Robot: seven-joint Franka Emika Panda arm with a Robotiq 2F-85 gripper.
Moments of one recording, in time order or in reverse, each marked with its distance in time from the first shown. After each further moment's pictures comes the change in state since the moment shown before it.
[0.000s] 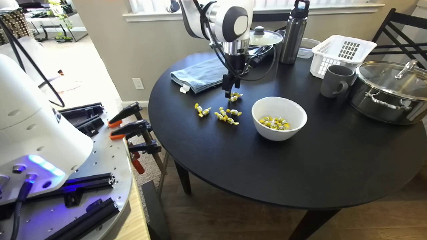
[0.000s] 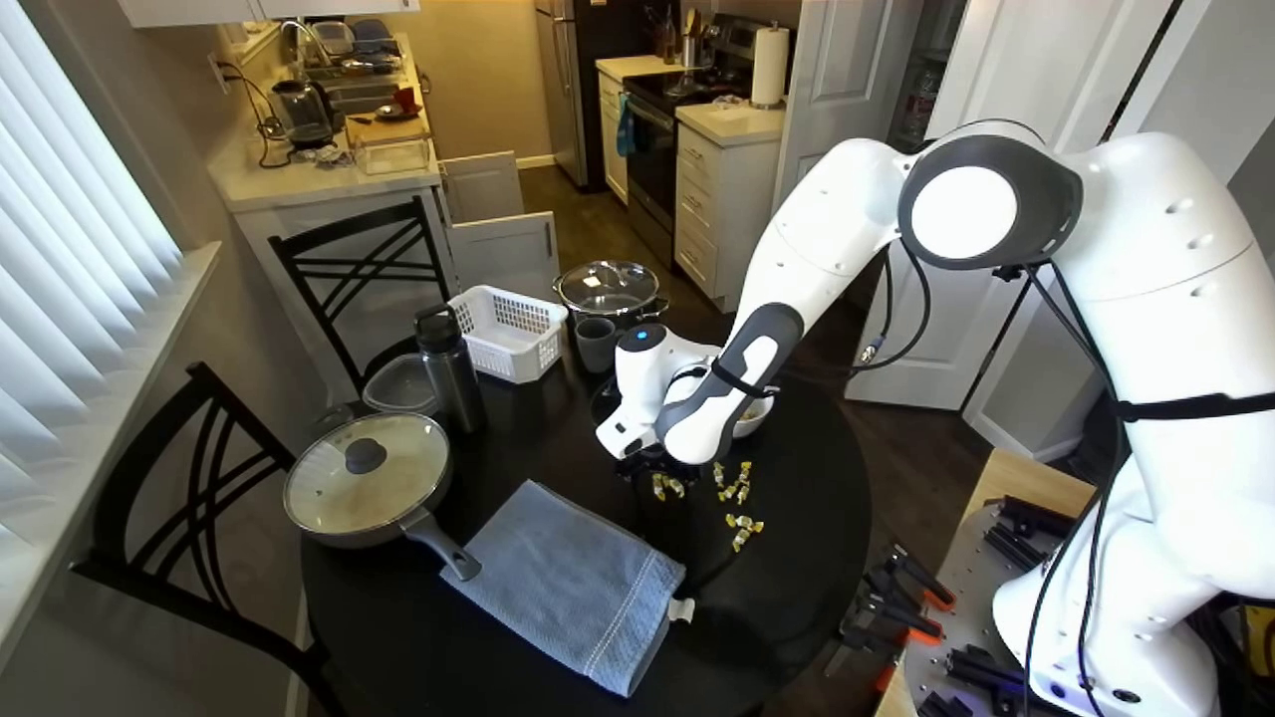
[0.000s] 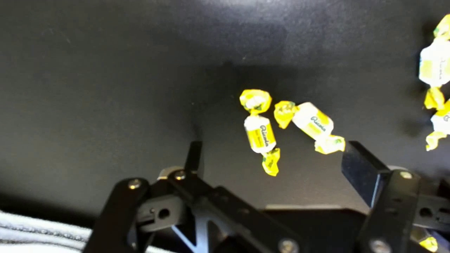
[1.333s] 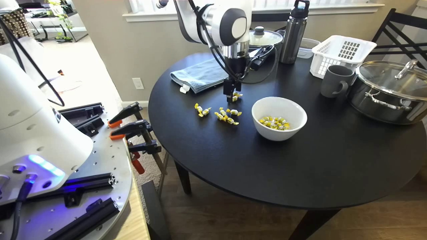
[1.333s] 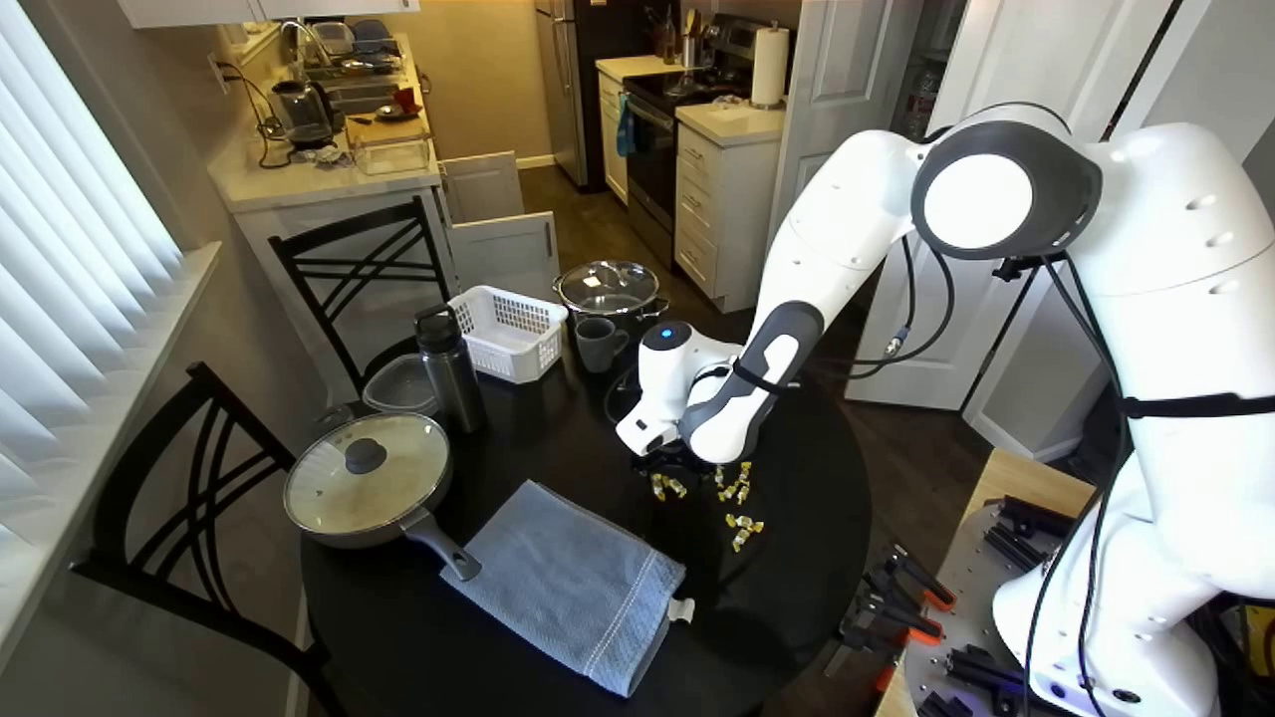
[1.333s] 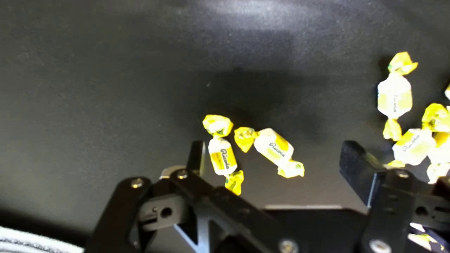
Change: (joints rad) arm 0.000 -0.050 -0.049 -0.099 -0.030 0.098 -0.028
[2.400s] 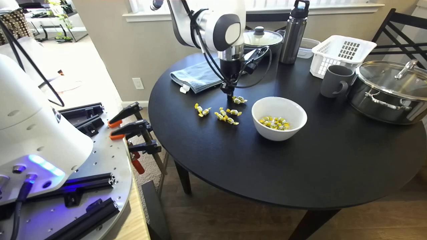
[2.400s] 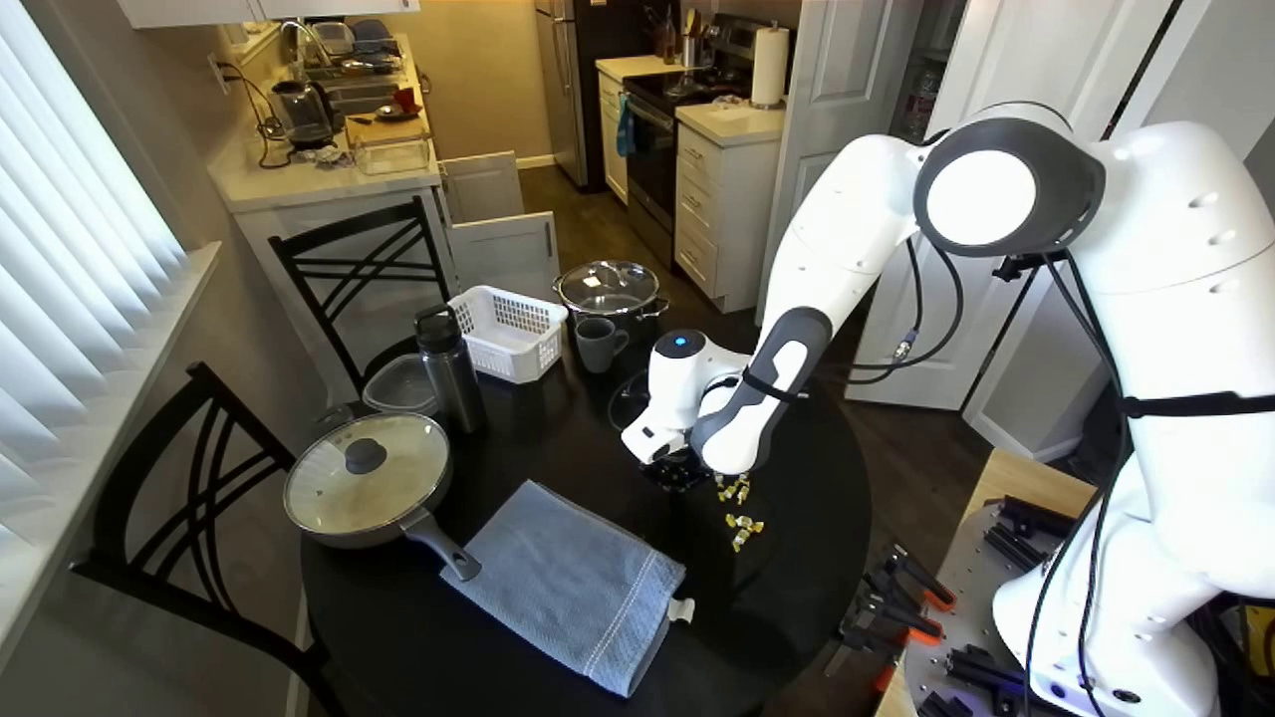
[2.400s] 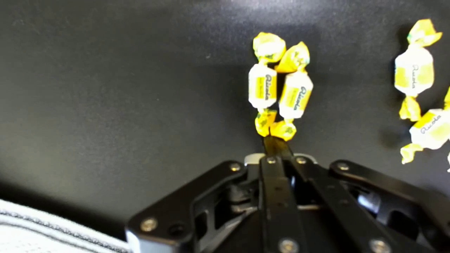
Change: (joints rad) arm -0.014 -0.004 0.015 -0.059 0.002 0.102 0.004
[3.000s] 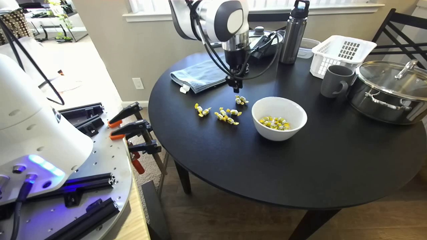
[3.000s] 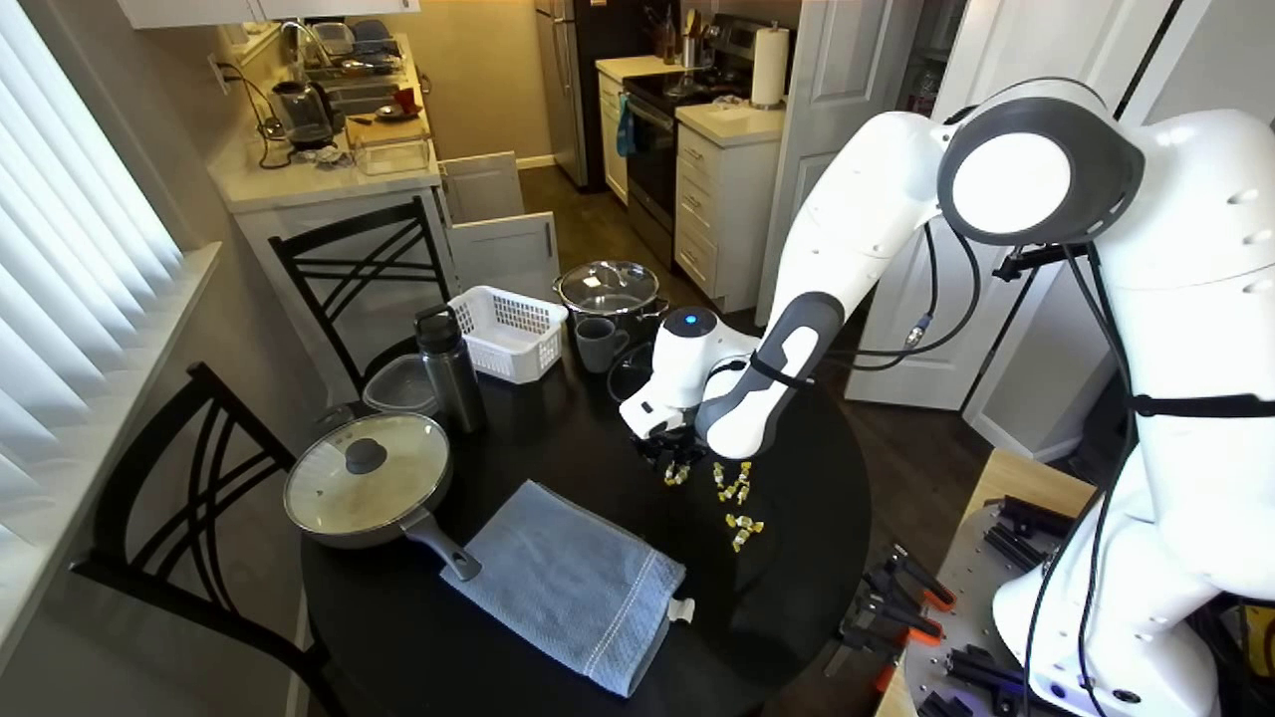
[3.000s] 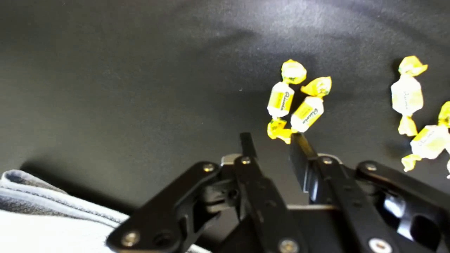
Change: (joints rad) arm 0.029 -0.077 -0.048 -0.032 -0.001 0.072 0.053
